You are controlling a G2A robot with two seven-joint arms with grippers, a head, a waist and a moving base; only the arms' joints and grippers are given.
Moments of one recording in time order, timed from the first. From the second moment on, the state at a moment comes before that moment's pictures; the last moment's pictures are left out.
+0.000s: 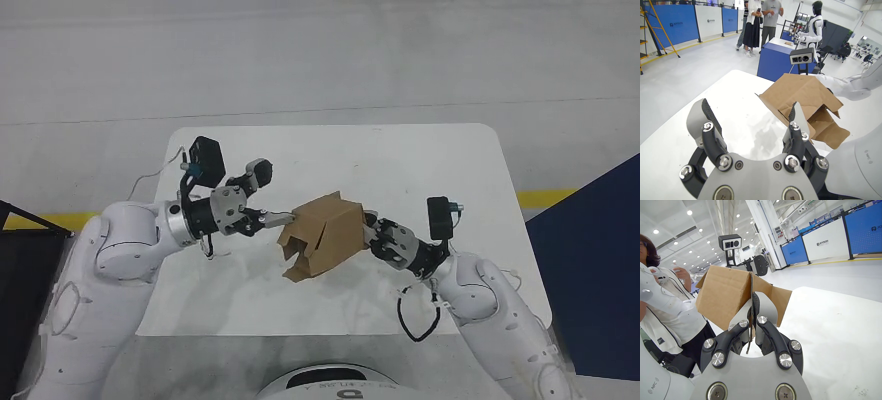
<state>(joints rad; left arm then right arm) 1.40 -0.99 -1.41 -1.96 0.46 -0.78 -0.60 -1.63 -1.11 1.27 -1.84 -0.58 -0.83 0.08</state>
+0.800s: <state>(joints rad) 1.31 -1.00 -1.29 -1.92 0.52 -0.71 -0.56 -1.59 -1.12 1.24 -1.77 -0.45 -0.92 0.03</state>
